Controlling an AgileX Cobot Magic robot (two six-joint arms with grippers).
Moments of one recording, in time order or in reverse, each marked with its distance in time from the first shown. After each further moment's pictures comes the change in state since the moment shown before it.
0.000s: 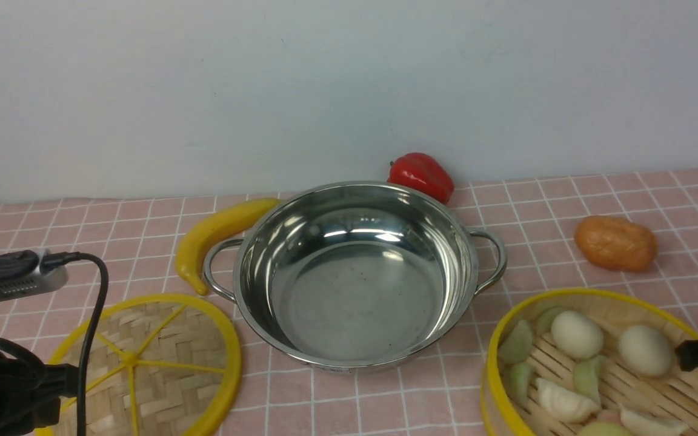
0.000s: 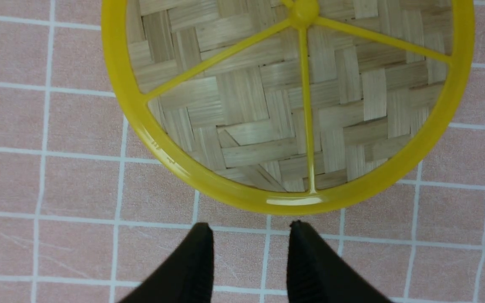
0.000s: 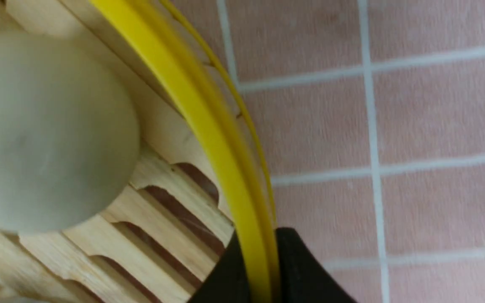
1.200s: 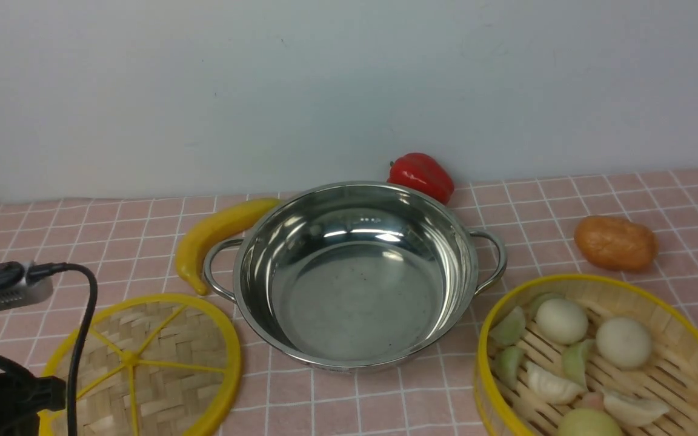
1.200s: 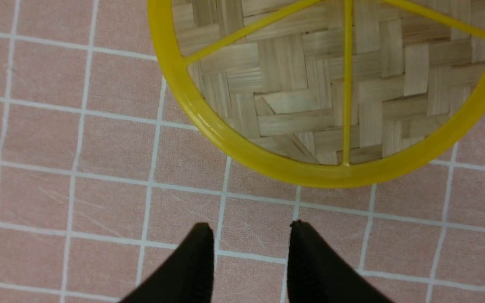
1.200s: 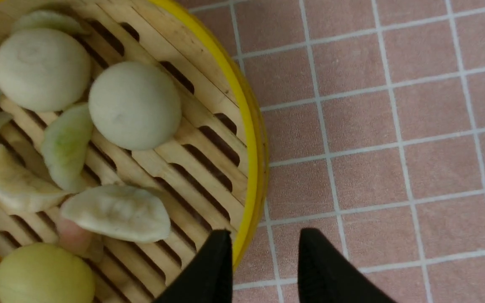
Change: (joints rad) right arm -0.001 -0.340 -0.020 -0.043 0.104 0.093; left arm 0.000 -0.013 0.000 0.081 0.056 -0.080
